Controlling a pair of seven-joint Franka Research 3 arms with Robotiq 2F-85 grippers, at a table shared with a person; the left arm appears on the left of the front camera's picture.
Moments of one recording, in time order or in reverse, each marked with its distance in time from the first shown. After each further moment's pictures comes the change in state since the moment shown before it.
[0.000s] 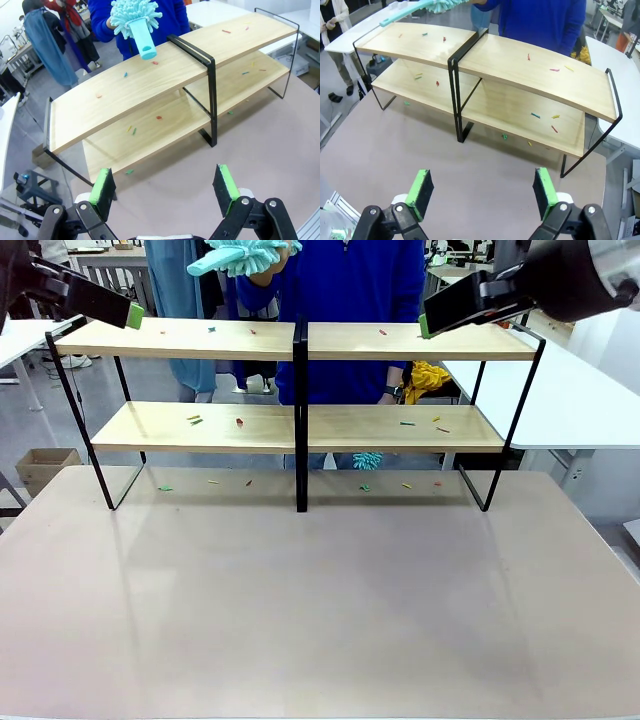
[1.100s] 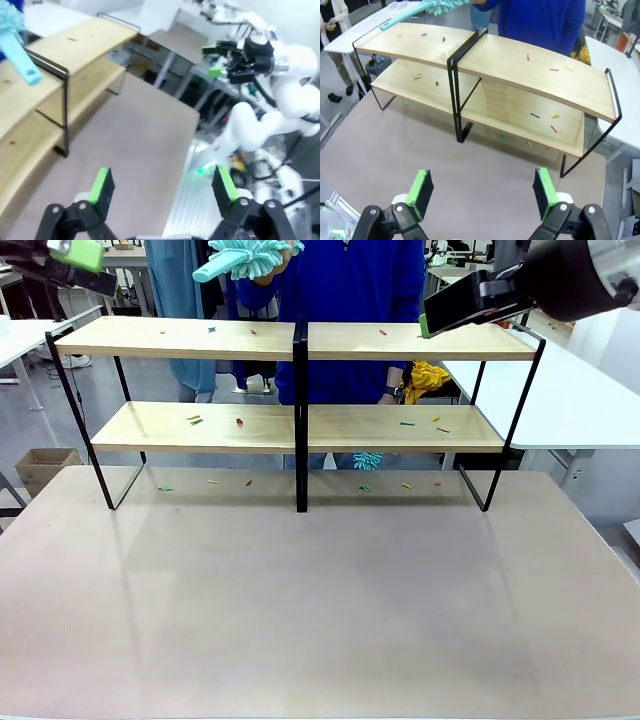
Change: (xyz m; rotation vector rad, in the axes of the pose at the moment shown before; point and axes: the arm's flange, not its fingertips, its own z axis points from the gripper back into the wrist) left arm 0.010 0.112 -0.050 -1.000 -0.007 0.213; right arm 0.000 0.000 0.000 -0.003 0.000 0.000
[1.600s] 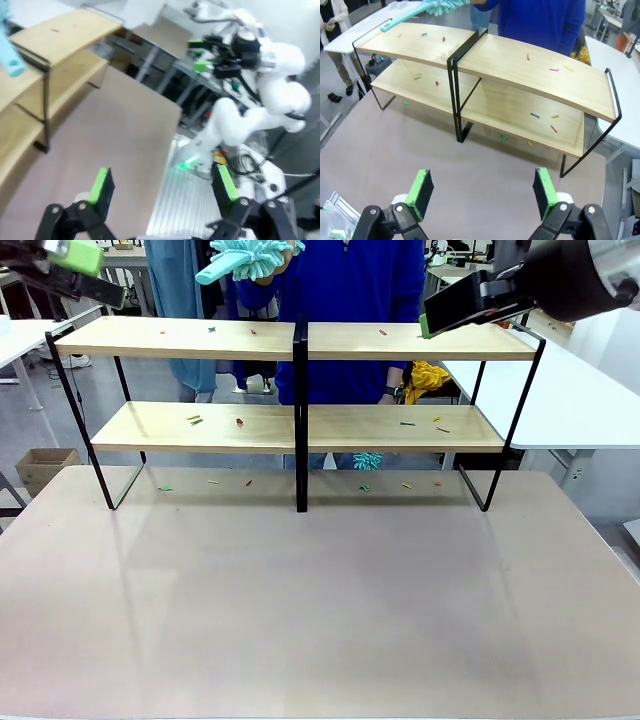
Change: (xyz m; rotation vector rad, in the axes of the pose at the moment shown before) left arm 0.001 -0.001 -0.009 -0.099 0.044 0.027; right arm 0.000 0.000 0.000 0.000 0.000 0.000
